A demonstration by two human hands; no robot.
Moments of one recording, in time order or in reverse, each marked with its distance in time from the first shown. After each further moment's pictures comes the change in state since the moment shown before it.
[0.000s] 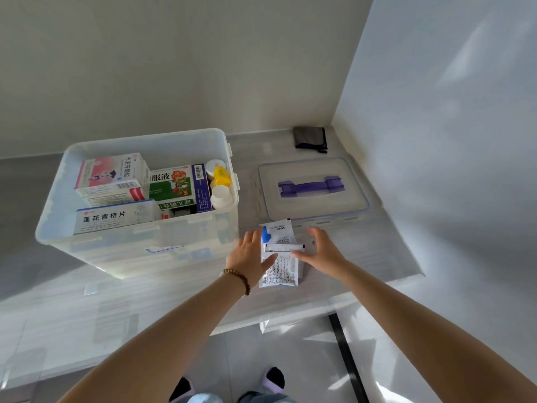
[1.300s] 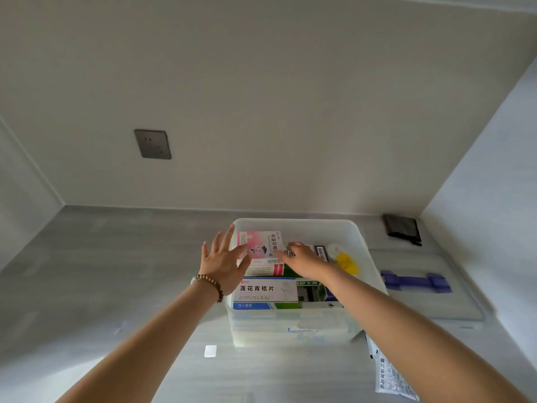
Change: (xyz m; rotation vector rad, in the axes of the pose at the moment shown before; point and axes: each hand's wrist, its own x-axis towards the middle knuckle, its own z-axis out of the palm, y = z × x) left_hand -0.016 -0.239 -0.243 0.176 0.207 -0.189; right_hand 0.085 -0.342 0.097 -0.208 -0.255 -0.184
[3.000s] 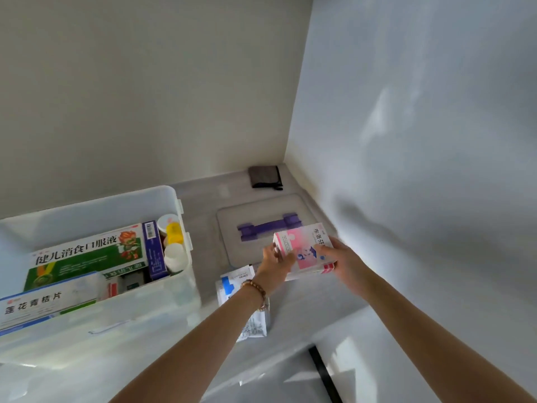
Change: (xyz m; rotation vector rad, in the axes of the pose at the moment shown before) left_hand -0.032 0.406 0.157 -1.255 -0.597 -0.080; right_hand -0.211 0.355 -0.107 1.062 0.410 0.127
